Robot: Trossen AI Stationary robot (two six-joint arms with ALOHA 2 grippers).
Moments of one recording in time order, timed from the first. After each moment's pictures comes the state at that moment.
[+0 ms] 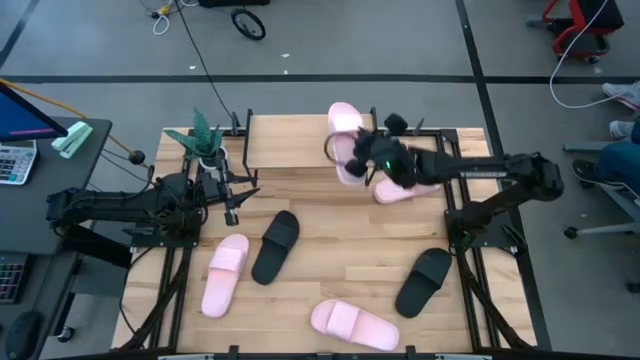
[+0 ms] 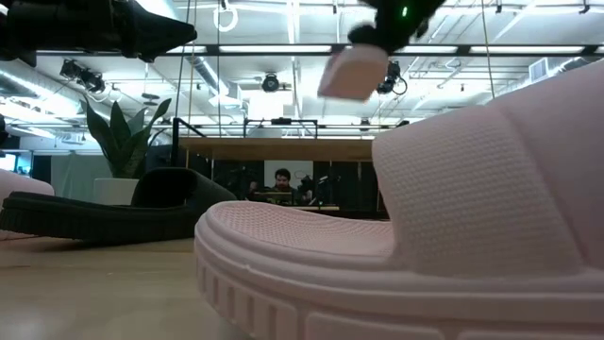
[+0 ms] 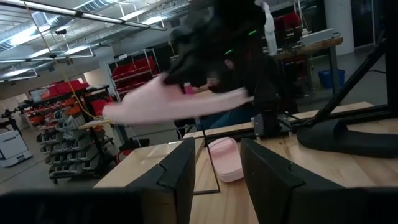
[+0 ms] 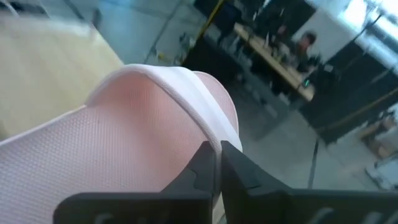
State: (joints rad) left arm 0.08 0.51 0.24 0.43 -0.16 0.27; right arm -0.15 1.39 1.12 -0.17 0.85 -0.23
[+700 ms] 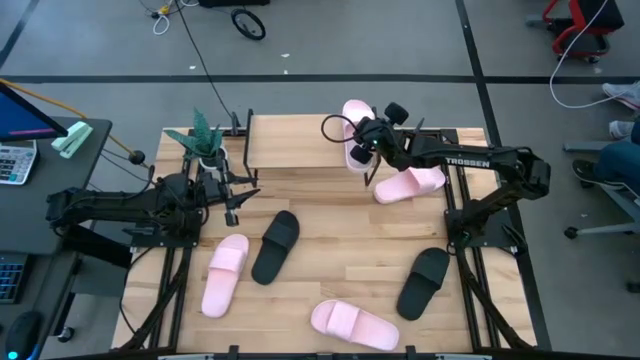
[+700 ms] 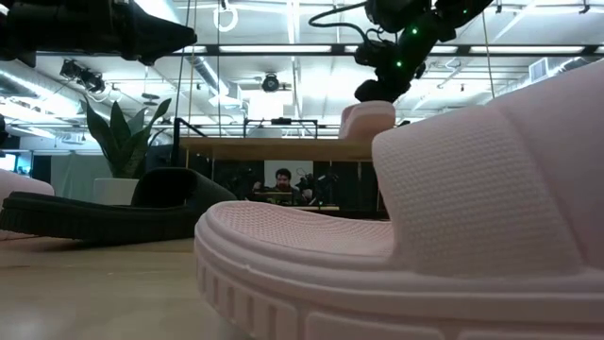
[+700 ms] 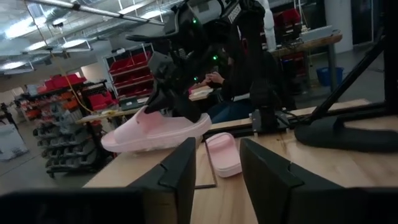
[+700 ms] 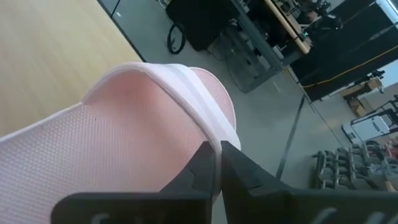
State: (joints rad) left arm 0.08 0.51 0.24 0.41 -0.16 0.24; right arm -0.39 1.48 1.11 -0.26 0.77 -0.24
